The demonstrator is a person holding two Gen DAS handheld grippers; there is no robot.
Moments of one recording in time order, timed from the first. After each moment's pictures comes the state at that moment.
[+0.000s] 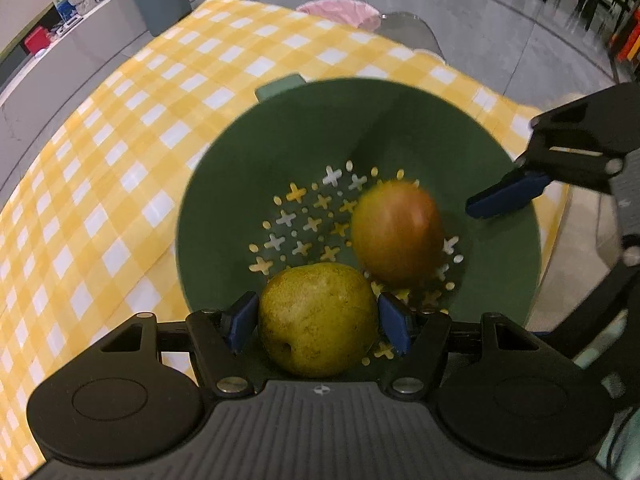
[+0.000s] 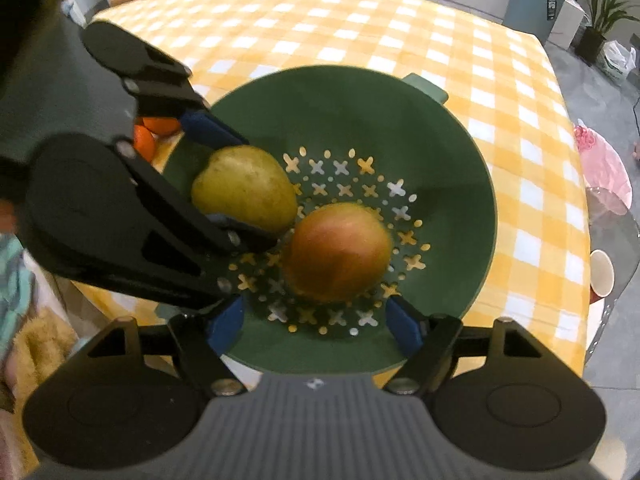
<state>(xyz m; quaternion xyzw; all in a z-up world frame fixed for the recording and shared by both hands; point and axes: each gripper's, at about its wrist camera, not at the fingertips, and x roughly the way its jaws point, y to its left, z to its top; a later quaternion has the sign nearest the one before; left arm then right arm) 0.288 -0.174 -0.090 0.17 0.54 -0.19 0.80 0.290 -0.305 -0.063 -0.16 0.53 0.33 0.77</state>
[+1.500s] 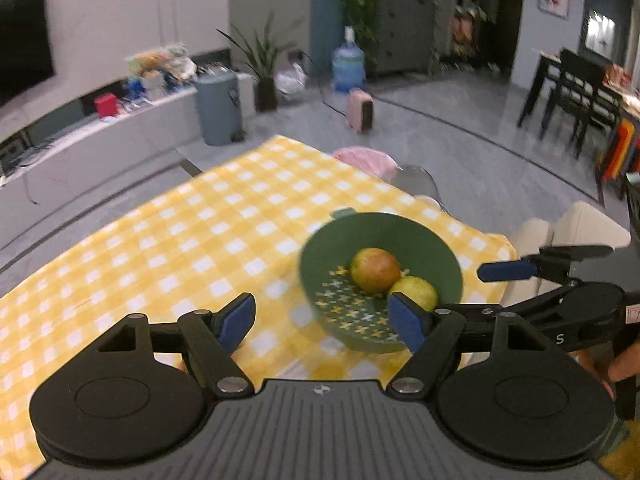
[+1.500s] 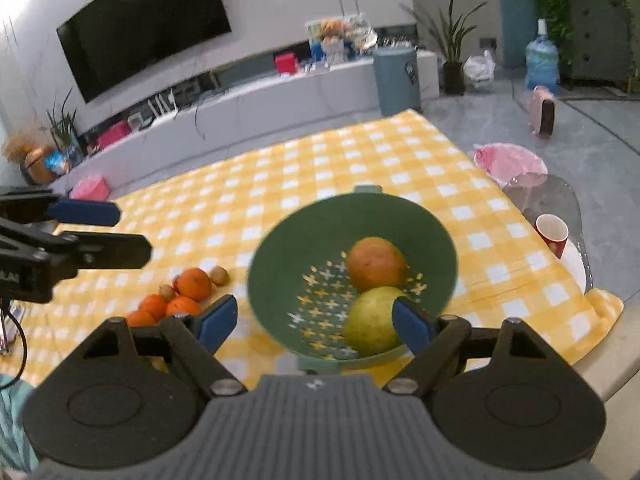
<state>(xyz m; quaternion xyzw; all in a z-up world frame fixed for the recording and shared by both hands) 0.167 -0.065 0.033 0.07 0.35 -0.18 0.91 0.177 -0.297 -0.012 0.07 0.37 0.18 0.91</state>
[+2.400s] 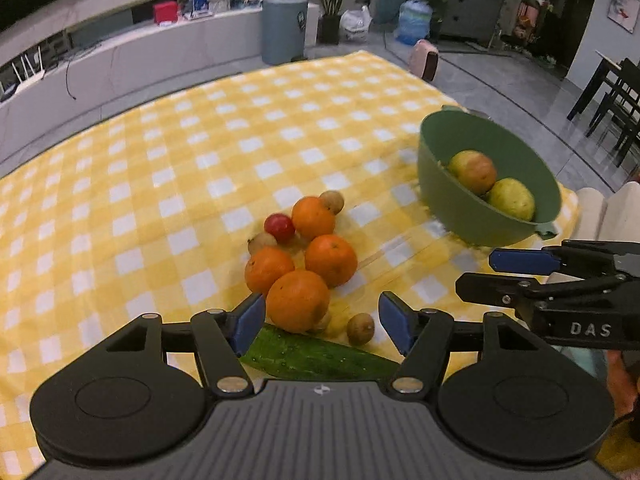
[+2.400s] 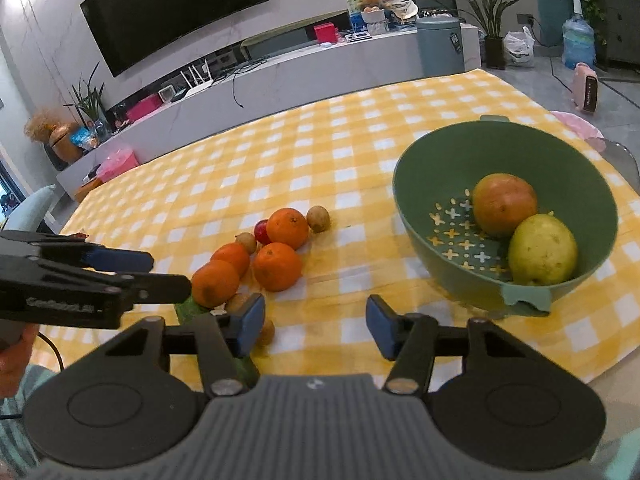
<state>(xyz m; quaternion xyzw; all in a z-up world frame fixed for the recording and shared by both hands) 0.151 0.041 -0.057 0.01 0.45 -0.11 0.89 0.158 -0.187 -0.067 0.07 0.41 0.23 0.88</state>
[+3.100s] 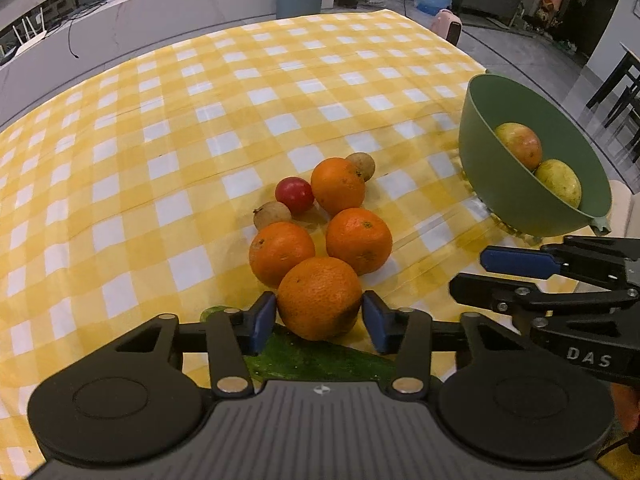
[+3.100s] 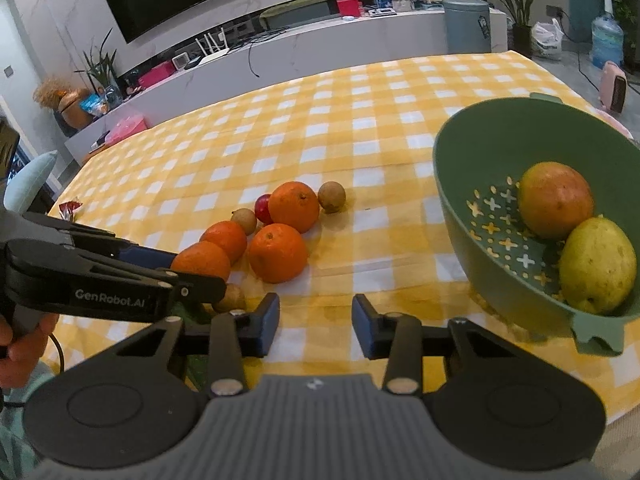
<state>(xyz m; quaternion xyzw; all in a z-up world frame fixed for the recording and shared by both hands) 0.185 0.045 -0.095 0.00 0.50 -0.10 0.86 0.187 -0.159 -0.098 0.04 0.43 0.26 0.87</state>
